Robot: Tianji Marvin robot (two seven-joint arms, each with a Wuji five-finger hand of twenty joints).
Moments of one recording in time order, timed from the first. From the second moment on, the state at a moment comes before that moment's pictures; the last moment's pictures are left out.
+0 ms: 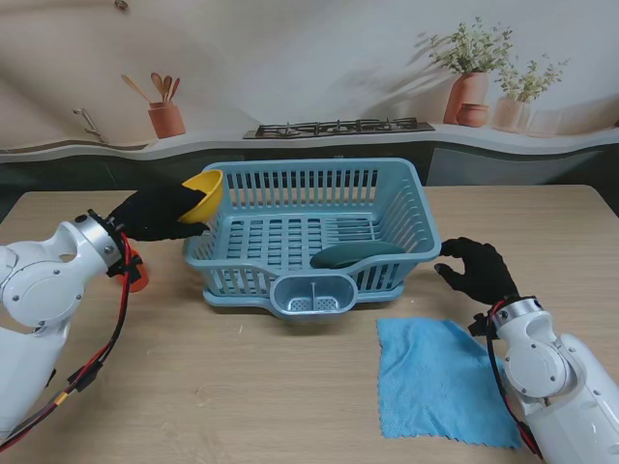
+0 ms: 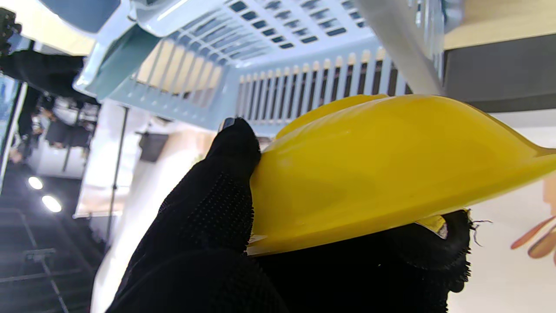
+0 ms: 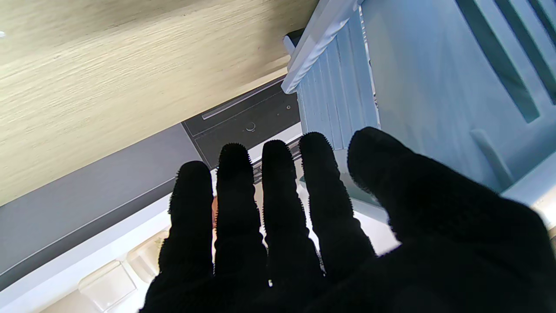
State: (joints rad) left arm 1.47 -1.01 -1.51 -1.80 0.66 -0.40 -0.39; right arm -1.66 -1.11 1.51 -1.50 -0.64 -0.29 -0.14; left_hand 1.12 -0.43 0.32 -0.12 0.74 0.44 0.95 0.52 0.87 0.51 1.04 0.59 0.95 0.53 1.34 1.00 0.77 0.64 1.60 0.93; right_hand 0.61 -0.43 0.92 -0.13 0.60 0.15 0.67 0.31 0.56 0.19 0.75 0.38 0.45 0.17 0.66 0.42 0.13 0.15 1.07 0.57
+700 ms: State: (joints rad) left arm 1.19 -1.01 -1.22 -1.66 0.58 -0.23 -0.49; right arm -1.66 -1.11 1.51 -1.49 -0.64 -0.30 -0.14; left_hand 1.12 -0.43 0.32 -0.12 0.74 0.43 0.95 0.52 0.87 0.51 1.04 0.59 0.95 0.53 1.34 1.00 0.77 0.64 1.60 0.93; right_hand 0.61 -0.43 0.92 -0.13 0.60 0.15 0.67 0.31 0.56 0.19 0.75 0.38 0.45 0.17 0.66 0.42 0.13 0.15 1.07 0.57
